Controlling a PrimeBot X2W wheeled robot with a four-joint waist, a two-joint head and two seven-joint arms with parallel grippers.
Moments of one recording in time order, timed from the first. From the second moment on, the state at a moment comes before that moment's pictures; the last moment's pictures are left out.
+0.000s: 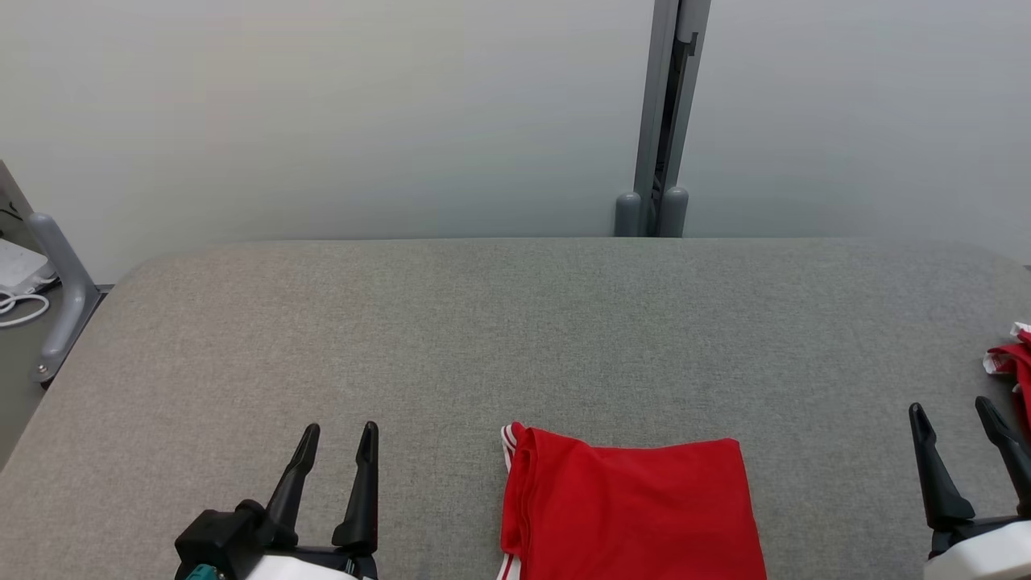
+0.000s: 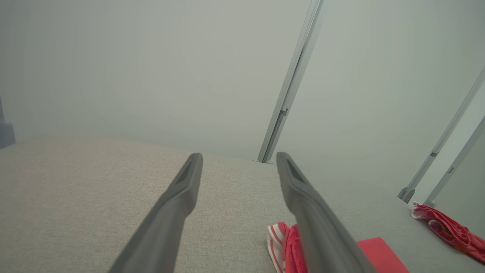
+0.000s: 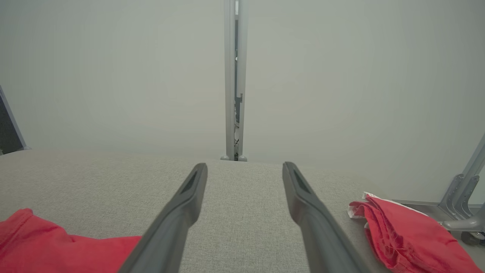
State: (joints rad) left arm 0.06 0.05 -0.17 0.16 -0.41 -0.05 -0.26; right arm 0.02 -0.28 -0.01 0.24 0.28 0.13 -0.26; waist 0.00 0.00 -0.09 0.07
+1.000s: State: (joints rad) left arm 0.05 0.05 -0.23 0.16 -0.41 -0.04 -0.26; right arm 0.02 -0.38 0.37 0.38 0.59 0.13 -0.26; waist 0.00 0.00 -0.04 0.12
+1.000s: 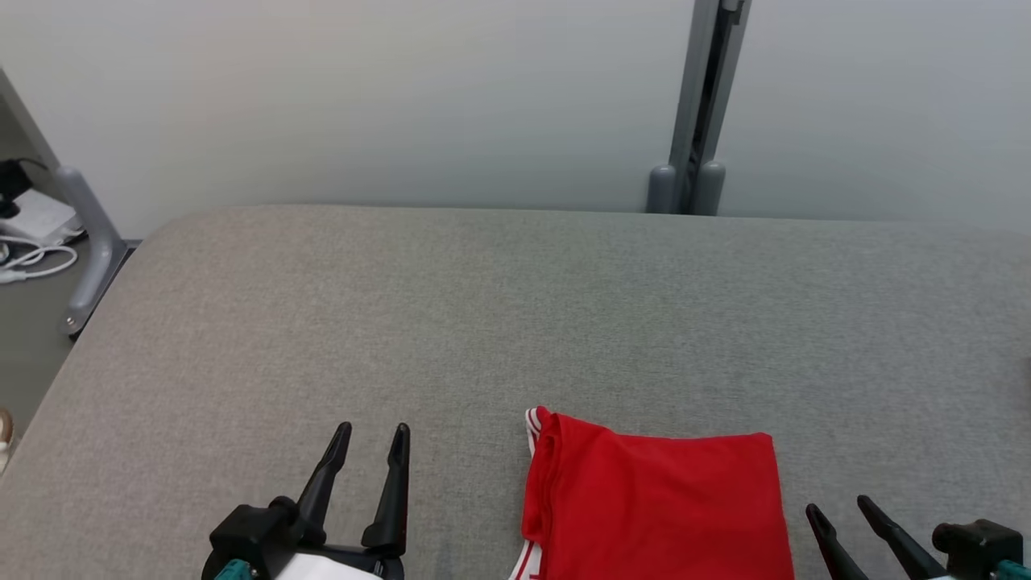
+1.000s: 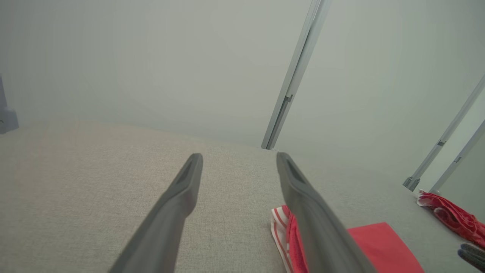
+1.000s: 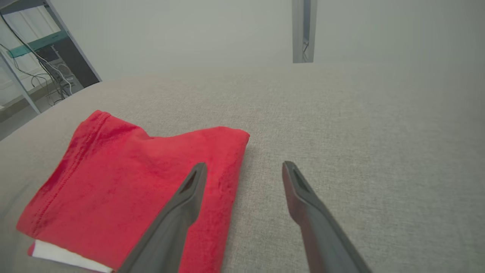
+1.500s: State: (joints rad) left arm 0.01 0.05 -0.31 0.14 -0.40 0.01 -0.26; right arm -0.12 -0.50 0.70 0.49 1.00 0.13 -0.25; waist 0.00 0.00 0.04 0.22
